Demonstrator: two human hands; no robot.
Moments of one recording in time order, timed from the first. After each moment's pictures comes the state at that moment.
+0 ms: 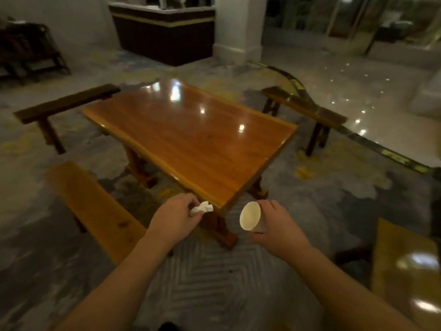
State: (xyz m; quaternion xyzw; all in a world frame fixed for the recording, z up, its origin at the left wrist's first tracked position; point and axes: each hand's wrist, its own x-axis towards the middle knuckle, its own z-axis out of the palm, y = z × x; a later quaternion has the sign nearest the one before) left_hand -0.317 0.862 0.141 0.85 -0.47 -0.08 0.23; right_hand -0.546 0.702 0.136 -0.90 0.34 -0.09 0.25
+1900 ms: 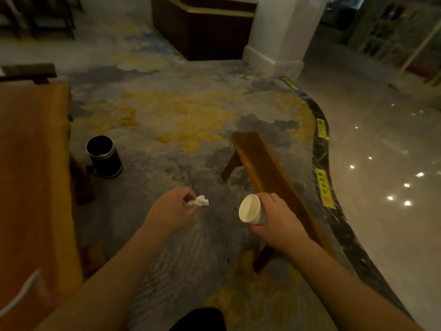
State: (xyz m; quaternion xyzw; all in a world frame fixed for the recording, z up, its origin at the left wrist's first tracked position) left_hand -0.176 -0.420 0.103 0.90 -0.27 -0.08 0.33; right_hand -0.342 -0.645 0.148 -0.96 0.21 0.00 0.19
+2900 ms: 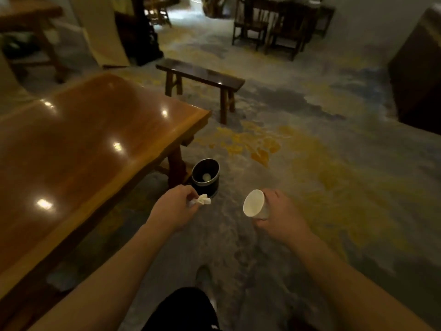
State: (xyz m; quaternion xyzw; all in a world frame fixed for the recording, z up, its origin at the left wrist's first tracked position) left_hand 0.316 -0.517 0.100 0.94 0.19 0.05 0.28; right_hand 0.433 -0.781 0.121 -0.93 -0.28 0.09 0.22
